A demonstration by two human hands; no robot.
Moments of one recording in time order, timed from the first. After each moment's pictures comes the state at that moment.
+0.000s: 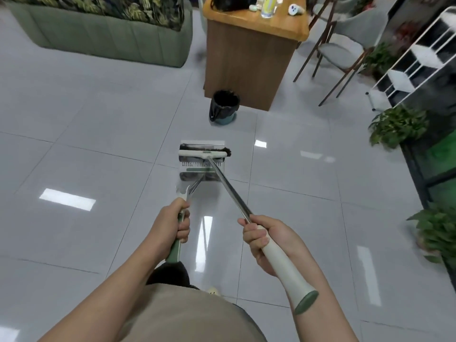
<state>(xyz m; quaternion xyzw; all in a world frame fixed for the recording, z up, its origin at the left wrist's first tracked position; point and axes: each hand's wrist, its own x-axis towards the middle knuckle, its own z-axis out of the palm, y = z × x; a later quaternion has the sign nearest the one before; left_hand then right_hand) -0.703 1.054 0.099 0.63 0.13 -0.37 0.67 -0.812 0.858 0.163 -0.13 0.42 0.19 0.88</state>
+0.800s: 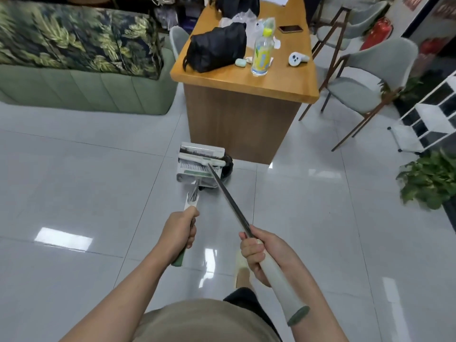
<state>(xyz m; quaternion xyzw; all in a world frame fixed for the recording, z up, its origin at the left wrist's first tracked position) -0.143 0.673 0.061 0.72 0.09 -0.34 0.60 -0.264 0.488 0.106 -0.11 0.43 0.20 0.87</state>
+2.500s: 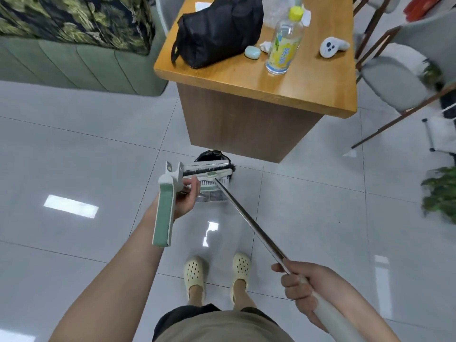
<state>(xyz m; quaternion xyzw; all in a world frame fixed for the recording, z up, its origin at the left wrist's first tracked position) 0.169 0.536 -0.013 0.17 0.52 -0.30 0.78 -0.085 0.323 0.130 -0.20 0.55 0.28 0.76</state>
